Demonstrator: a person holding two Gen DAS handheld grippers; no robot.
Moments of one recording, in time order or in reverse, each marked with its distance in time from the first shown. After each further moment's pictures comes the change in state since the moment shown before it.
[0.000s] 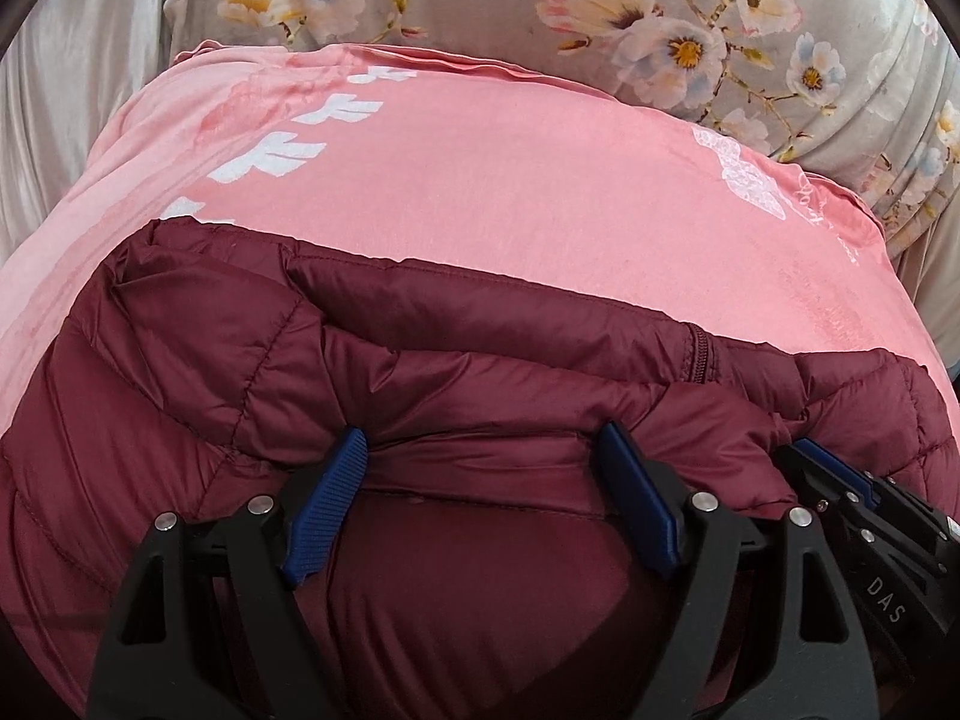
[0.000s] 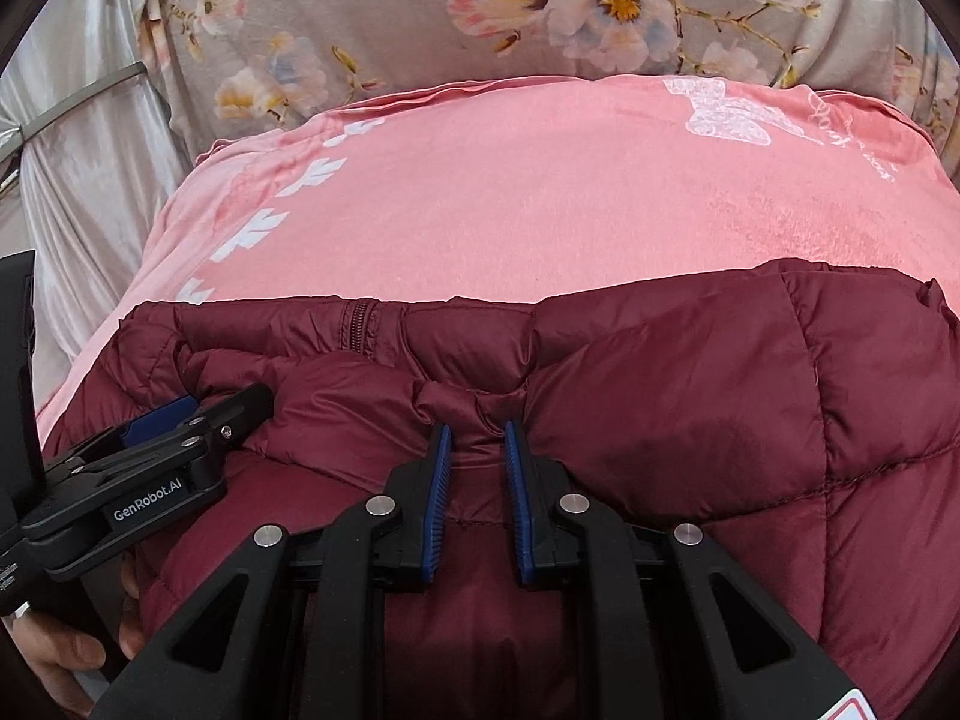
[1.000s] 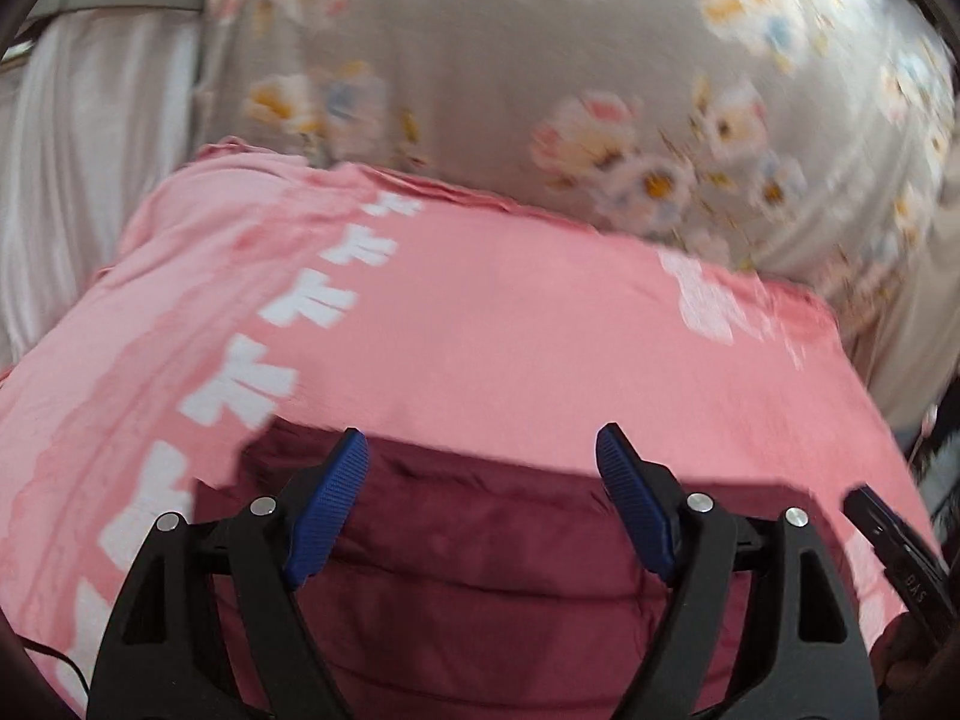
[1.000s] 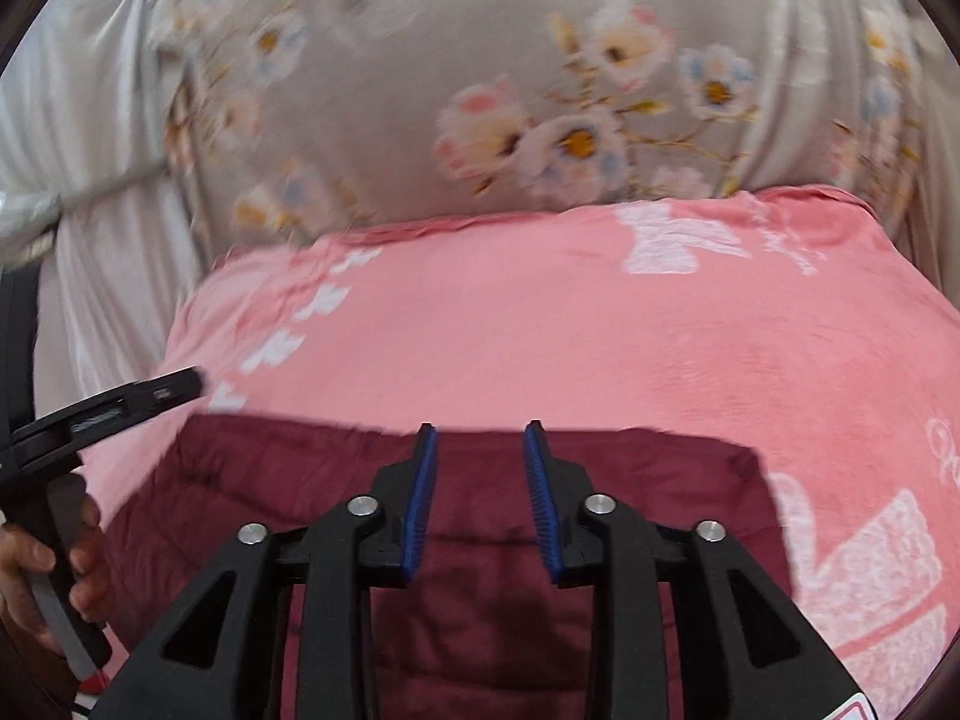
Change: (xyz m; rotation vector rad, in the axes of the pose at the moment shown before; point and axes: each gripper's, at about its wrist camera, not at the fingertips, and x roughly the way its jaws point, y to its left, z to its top) left arm -0.104 0.005 0.053 0.009 -0.172 -0.067; right arm -0.106 -0.003 0.016 -0.026 -0.241 -0.025
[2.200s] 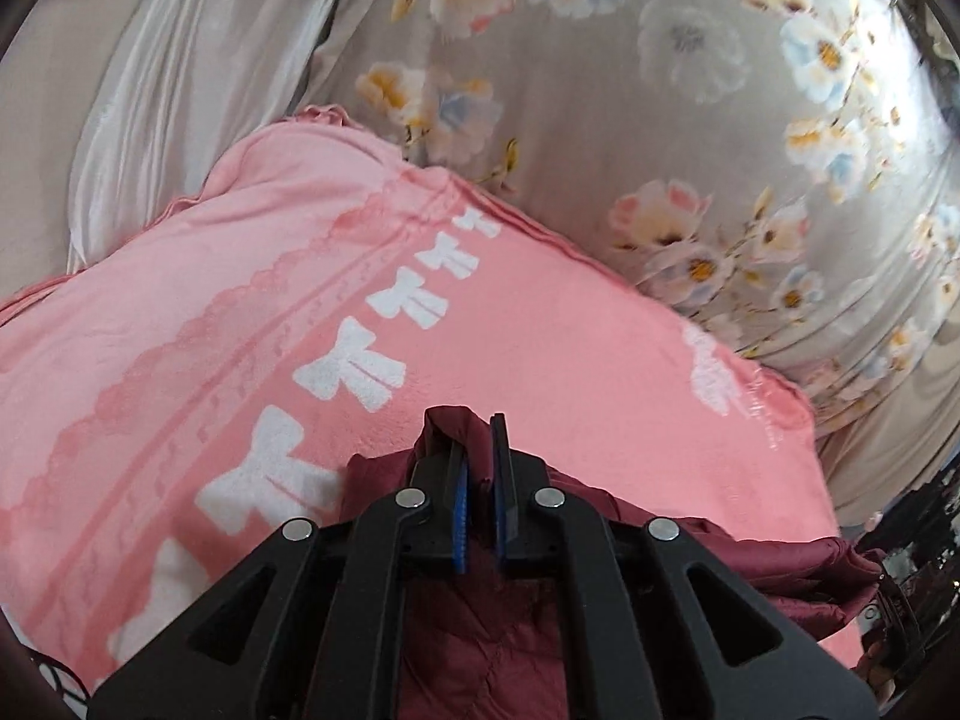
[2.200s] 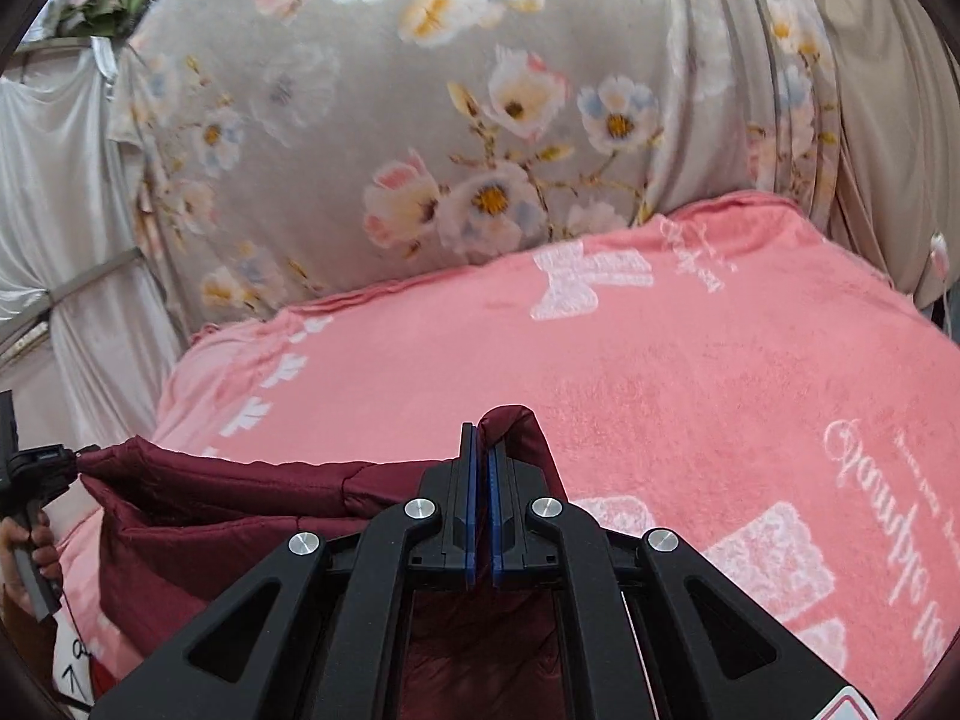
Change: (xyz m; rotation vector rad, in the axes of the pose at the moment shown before) left arm -0.059 0.138 0.016 -0.289 -0.034 -0.013; right arm -0.065 -0.108 0.011 0.167 -0.103 -0.053
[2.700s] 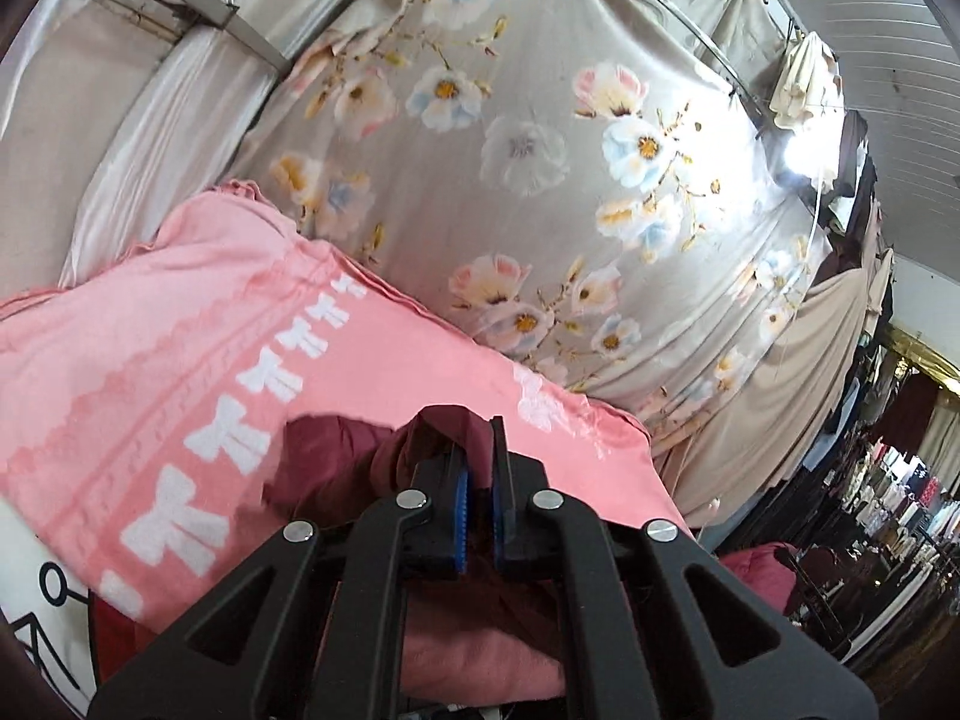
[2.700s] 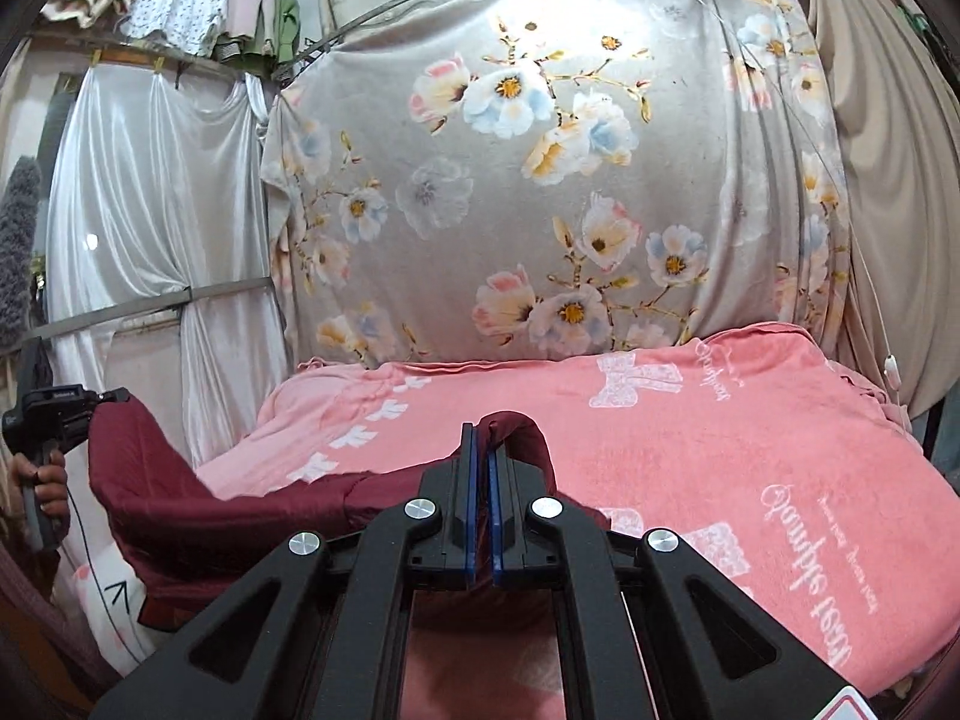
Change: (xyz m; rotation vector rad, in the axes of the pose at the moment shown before) left arm -0.228 0.015 -0.059 -0.008 -0.191 -0.361; right arm -0.249 0.031 -0.032 -0.176 -0.237 0.164
